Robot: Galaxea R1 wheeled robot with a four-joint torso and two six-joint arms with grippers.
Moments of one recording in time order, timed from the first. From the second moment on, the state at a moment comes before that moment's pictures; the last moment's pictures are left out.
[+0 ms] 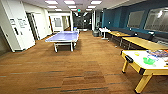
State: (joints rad) left arm 1.57 2.87 -2.51 0.11 -0.19 -0.11; right arm -1.51 2.96 -2.59 0.00 -0.01 -0.08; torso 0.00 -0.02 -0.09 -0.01
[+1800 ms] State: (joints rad) left arm 1.57 2.87 -2.51 0.13 -0.19 -0.11; right arm -1.52 2.96 -2.59 0.00 -0.01 -0.08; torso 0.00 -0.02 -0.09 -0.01
